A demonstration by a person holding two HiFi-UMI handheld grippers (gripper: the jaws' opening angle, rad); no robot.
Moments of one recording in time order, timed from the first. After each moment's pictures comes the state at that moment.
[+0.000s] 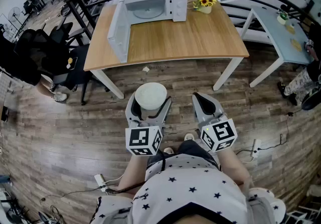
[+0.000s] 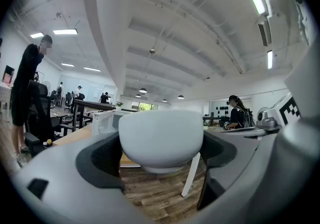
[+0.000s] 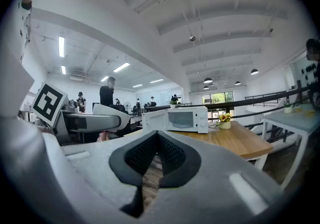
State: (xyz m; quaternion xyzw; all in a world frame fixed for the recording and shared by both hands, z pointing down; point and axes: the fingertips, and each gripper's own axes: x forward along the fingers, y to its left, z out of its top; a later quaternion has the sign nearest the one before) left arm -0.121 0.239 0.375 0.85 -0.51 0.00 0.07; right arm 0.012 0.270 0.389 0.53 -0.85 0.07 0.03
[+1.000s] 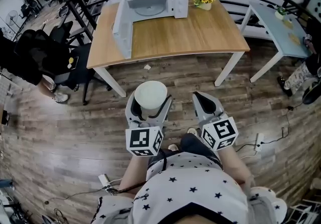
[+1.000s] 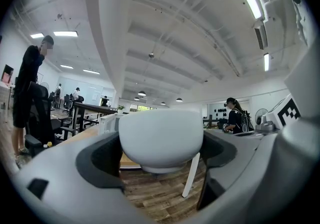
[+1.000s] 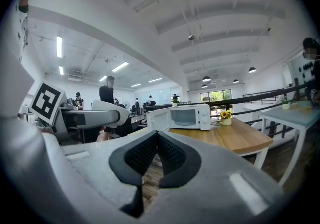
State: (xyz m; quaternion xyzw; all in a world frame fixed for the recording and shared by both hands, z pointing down) left arm -0.159 0.263 0.368 0.86 -0.51 -0.02 0.06; right arm -0.027 0.294 0.395 0.54 -0.84 0.08 0.03
